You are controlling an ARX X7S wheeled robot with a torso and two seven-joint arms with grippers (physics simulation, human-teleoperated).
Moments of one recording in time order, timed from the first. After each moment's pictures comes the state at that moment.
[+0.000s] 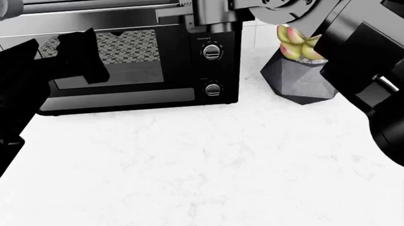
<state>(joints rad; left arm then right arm) -1.01 -0.67 0.06 0.44 -1.57 -1.00 -0.88 1.93 0.06 -1.40 0.78 2.01 0.65 0.95</state>
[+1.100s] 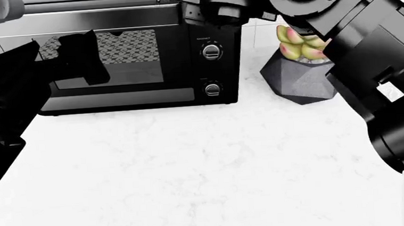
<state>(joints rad) -1.00 -0.68 0.08 0.44 -1.57 -0.98 -0.88 1.88 0.10 -1.25 0.80 2.13 0.56 0.98</state>
